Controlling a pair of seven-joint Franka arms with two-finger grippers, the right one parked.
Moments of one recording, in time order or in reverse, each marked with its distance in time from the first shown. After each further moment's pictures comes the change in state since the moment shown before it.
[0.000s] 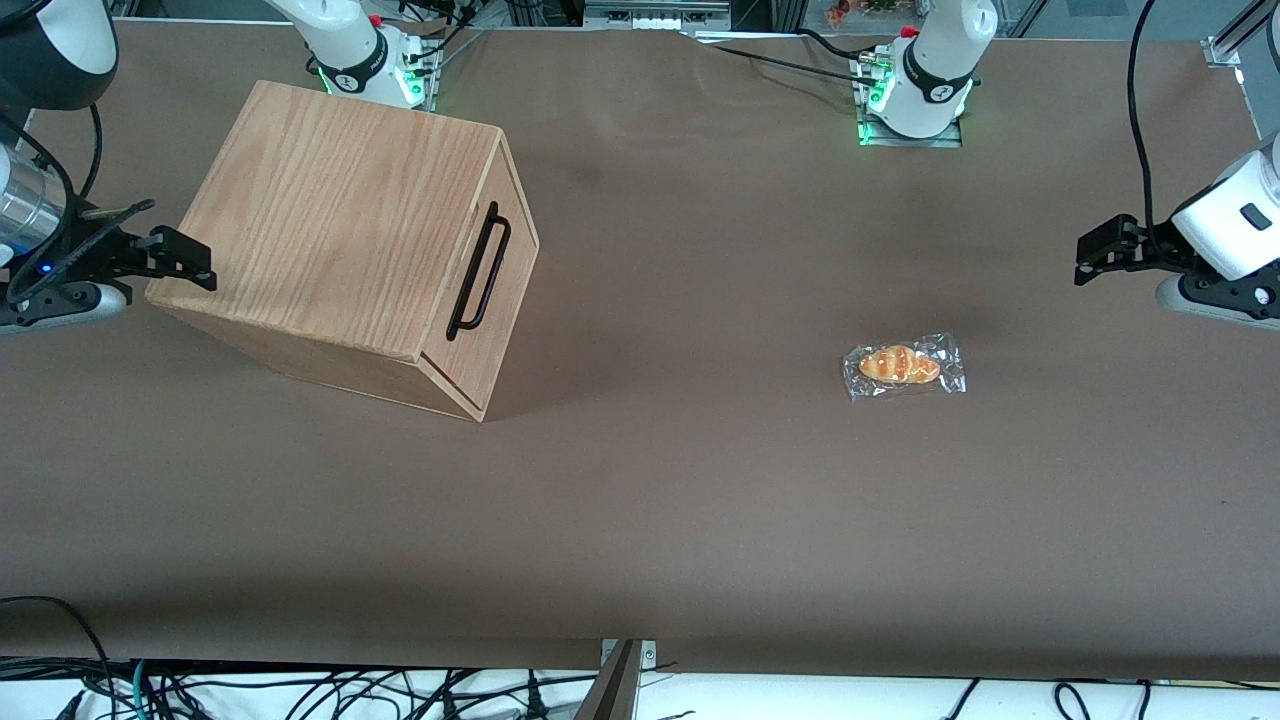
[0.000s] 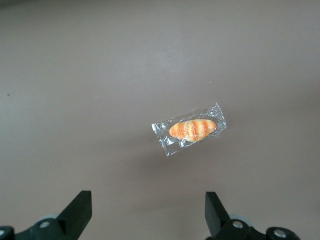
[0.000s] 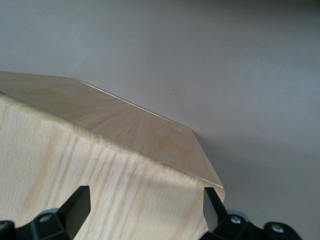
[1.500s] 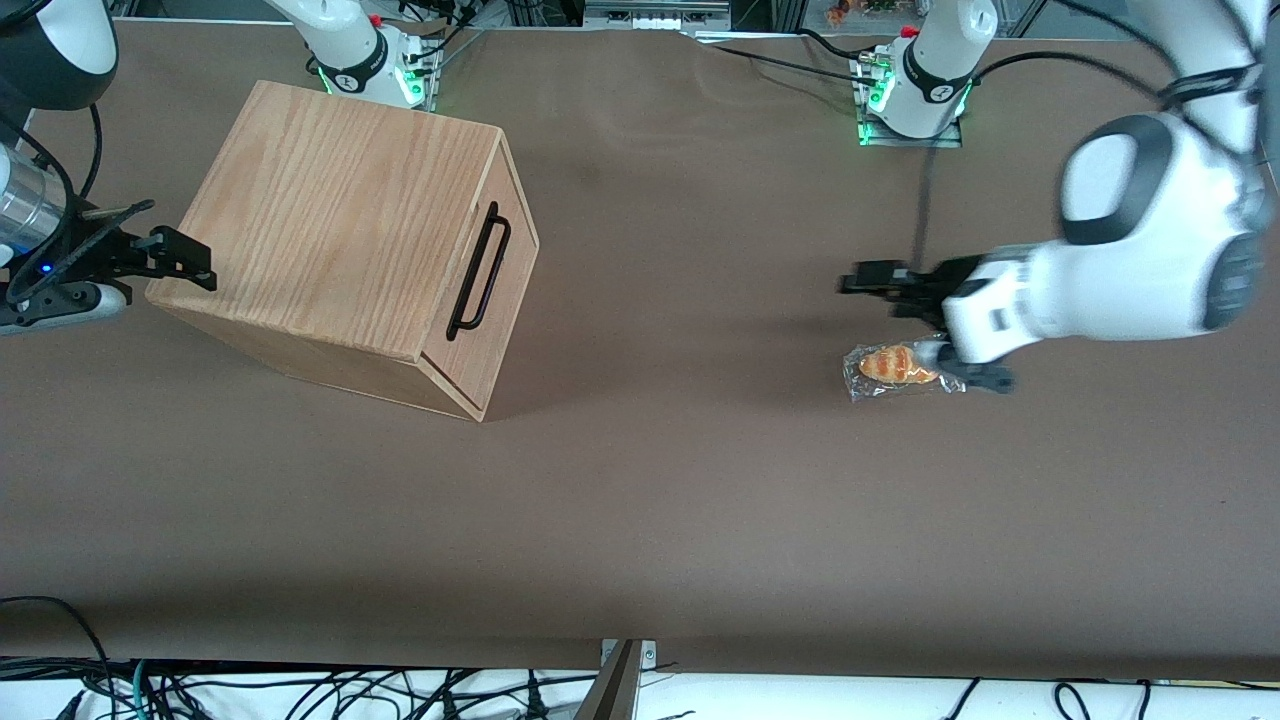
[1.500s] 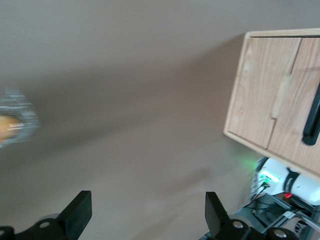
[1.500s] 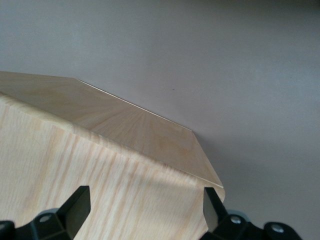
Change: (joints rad) arm -0.198 0.243 -0.056 -0.030 -0.590 0.078 -0.204
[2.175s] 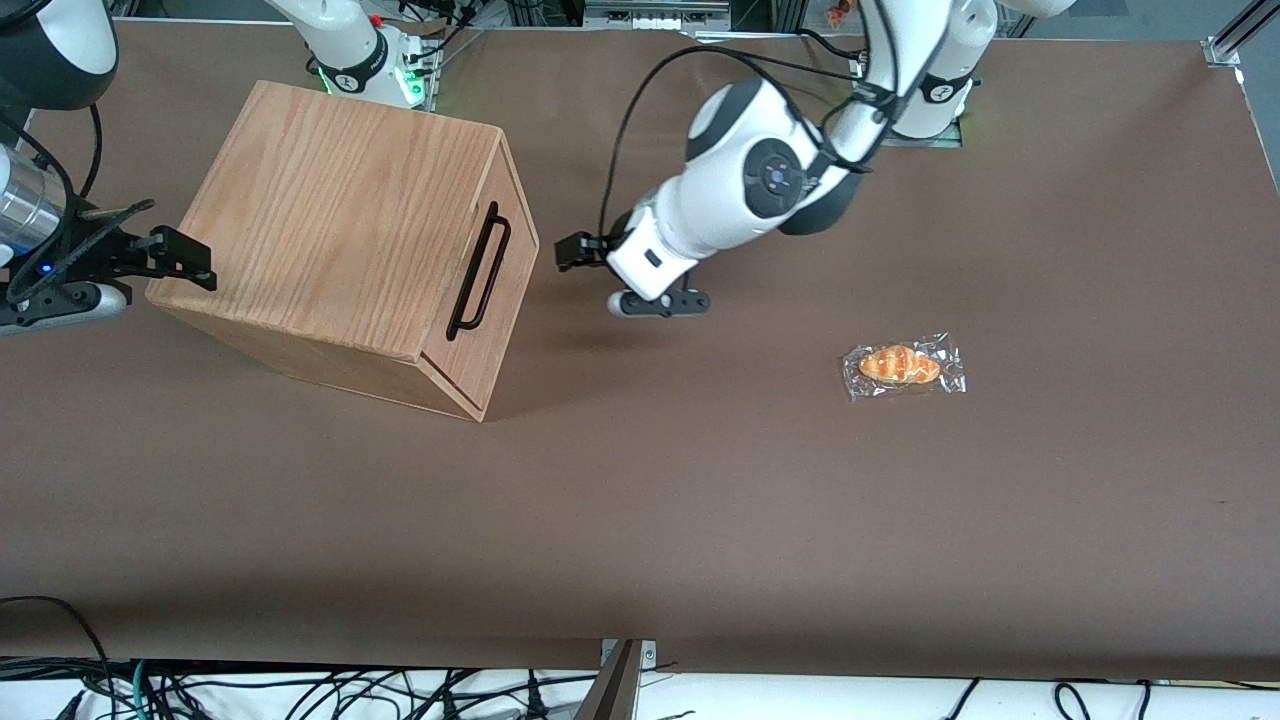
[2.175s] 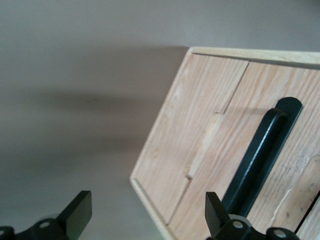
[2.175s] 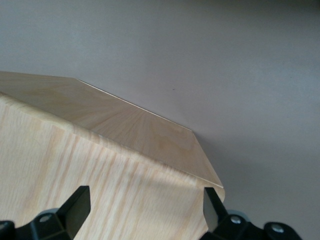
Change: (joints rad) arm -0.491 0.147 -0.010 0.002 -0.094 0.602 -0.615
